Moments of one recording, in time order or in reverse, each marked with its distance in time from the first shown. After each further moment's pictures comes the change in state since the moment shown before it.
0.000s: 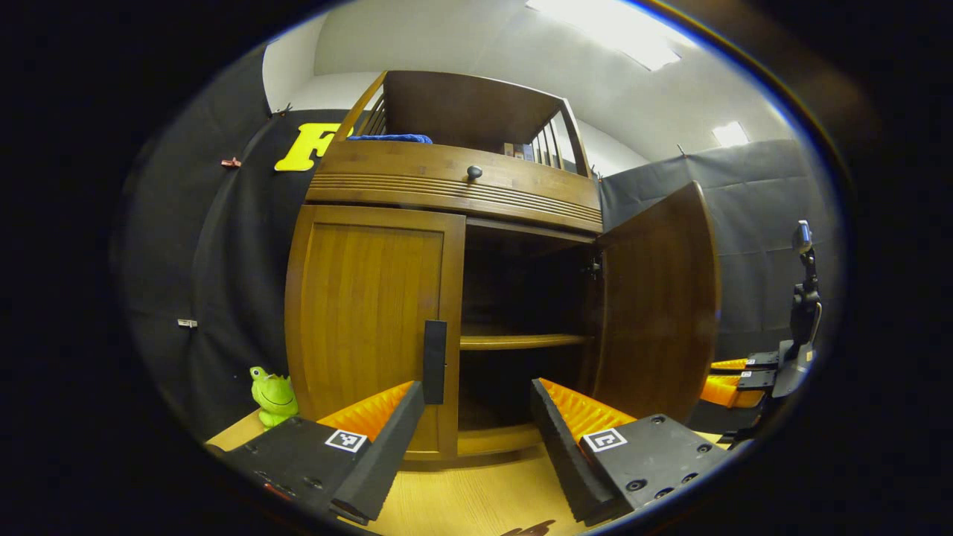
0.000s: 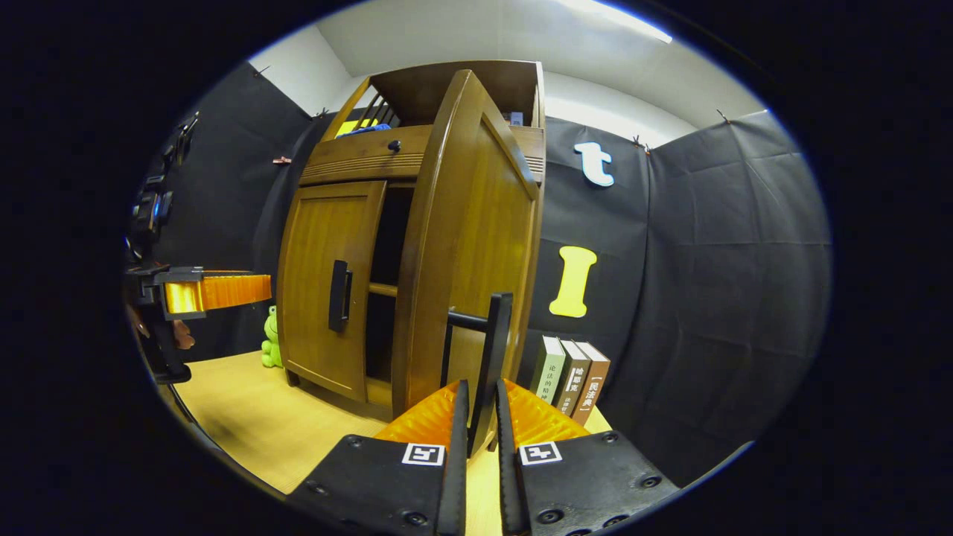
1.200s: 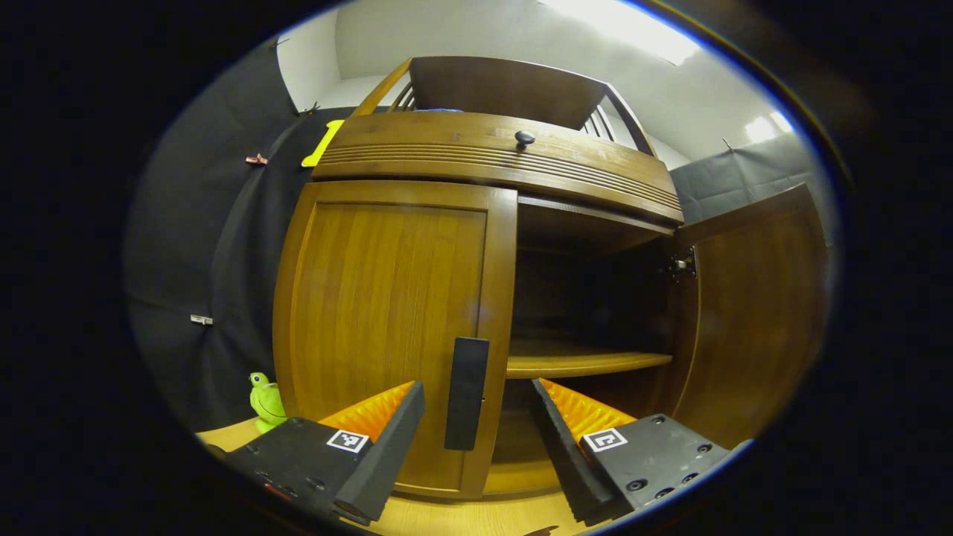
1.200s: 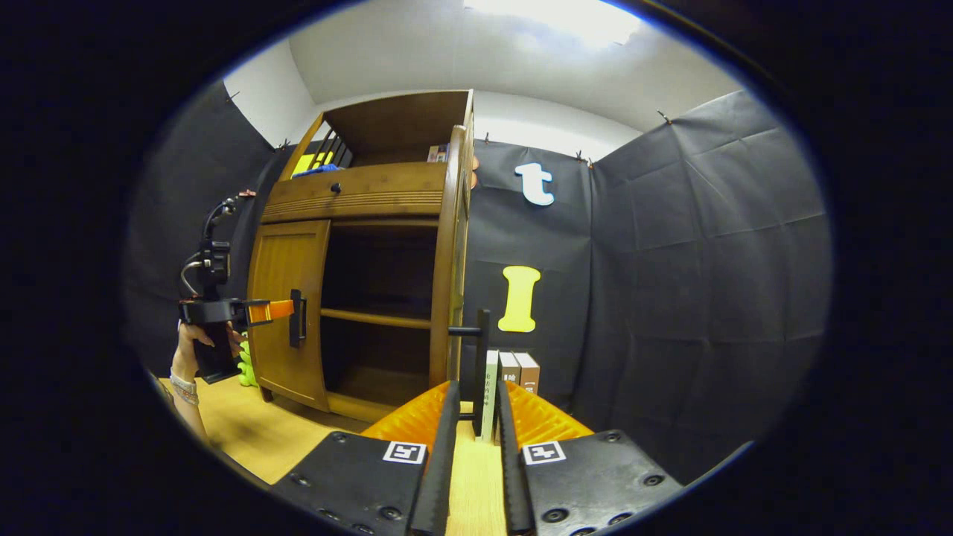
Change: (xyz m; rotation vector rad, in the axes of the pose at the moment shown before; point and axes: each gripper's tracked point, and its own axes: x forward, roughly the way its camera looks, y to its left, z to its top) left arm 0.120 0.048 -0.010 -0.029 -0.044 0.171; right arm -0.067 -0.100 0.019 0.059 -0.153 -0.122
